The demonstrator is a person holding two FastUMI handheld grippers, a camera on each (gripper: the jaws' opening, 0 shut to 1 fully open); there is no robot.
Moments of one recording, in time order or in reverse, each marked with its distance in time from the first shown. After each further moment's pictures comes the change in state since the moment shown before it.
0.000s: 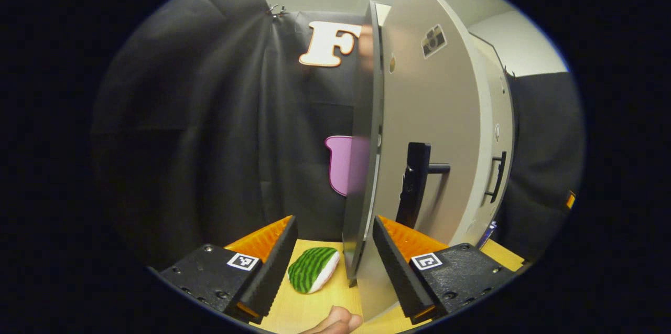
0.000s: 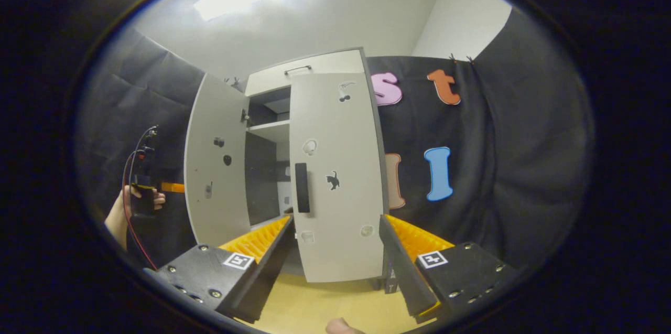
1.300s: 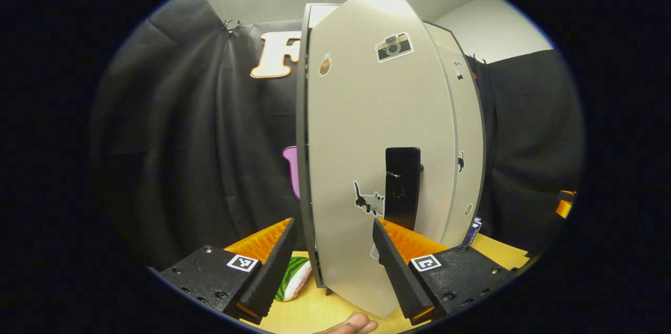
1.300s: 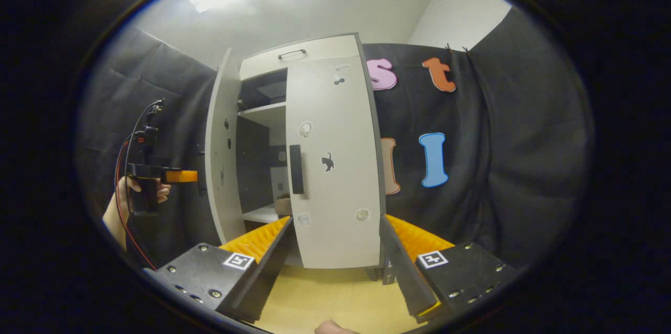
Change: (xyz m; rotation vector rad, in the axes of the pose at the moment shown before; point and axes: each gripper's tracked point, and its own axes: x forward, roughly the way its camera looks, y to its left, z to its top) left arm 0.019 -0.123 0.005 0.085 -0.032 -0.120; right arm 0.013 -0.012 -0.031 -0.015 0.063 -0.047
